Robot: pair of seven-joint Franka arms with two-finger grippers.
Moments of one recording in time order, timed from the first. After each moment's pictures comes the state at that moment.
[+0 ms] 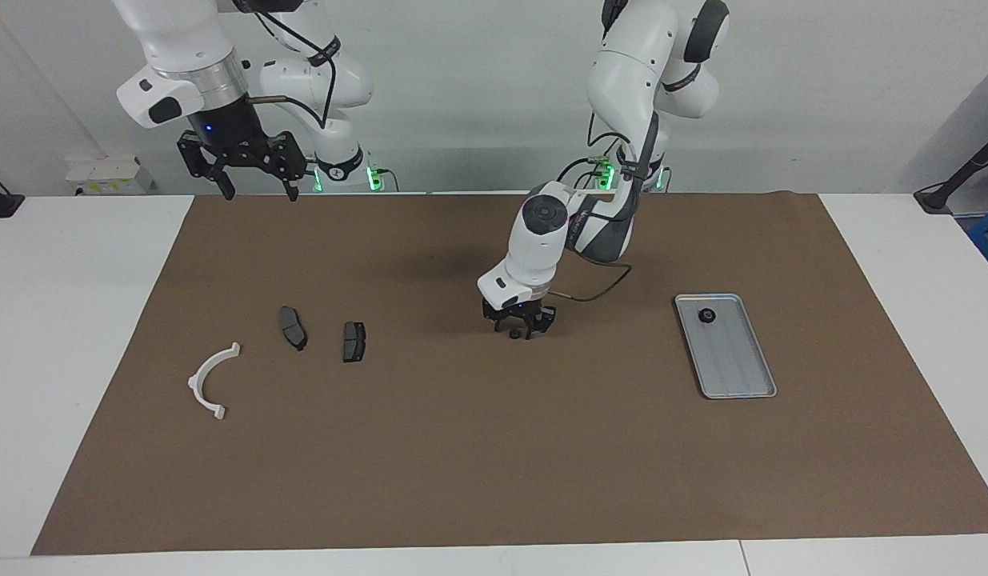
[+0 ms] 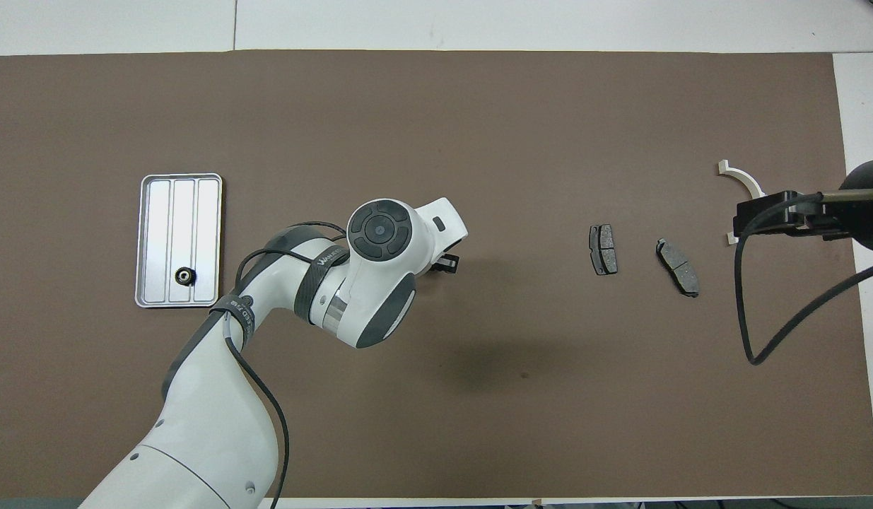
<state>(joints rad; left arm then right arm) -0.63 0.45 -0.05 -1.83 -0.08 2.36 -0.28 -0.02 -0.08 0.10 -1.60 0.01 1.54 0.15</state>
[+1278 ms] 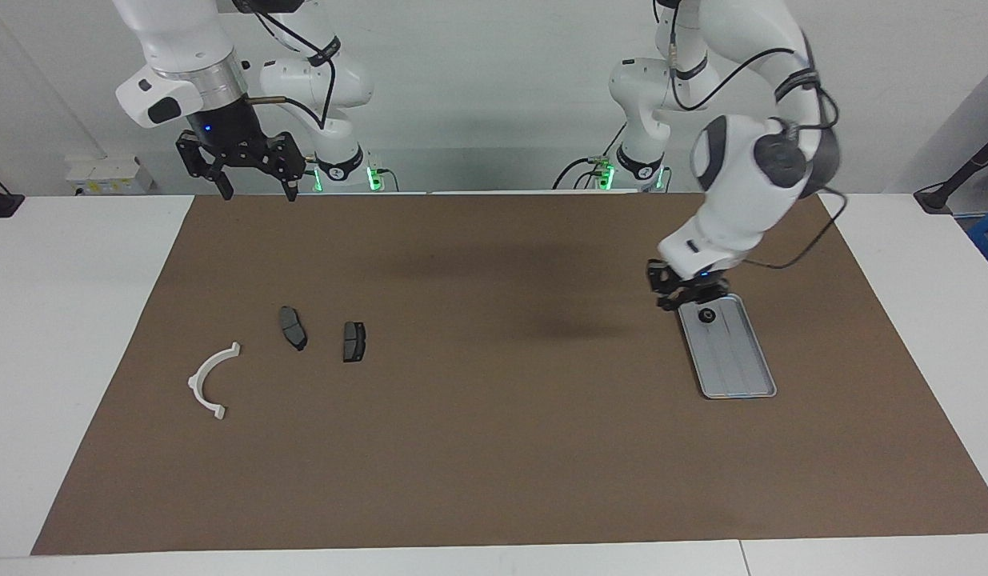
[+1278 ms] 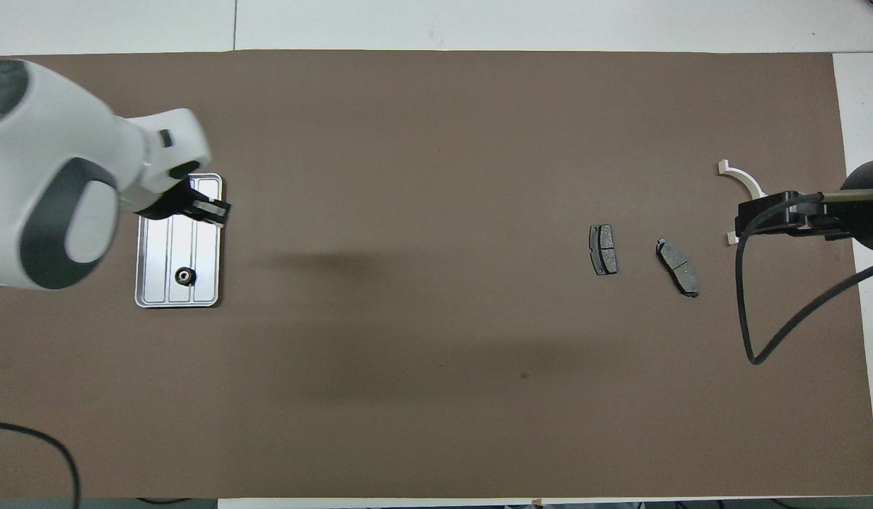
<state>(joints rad) -0.13 0.13 0.00 -1.76 -0.08 1.85 0.31 -0.02 -0.08 0.10 -1.60 0.01 1.54 0.15</state>
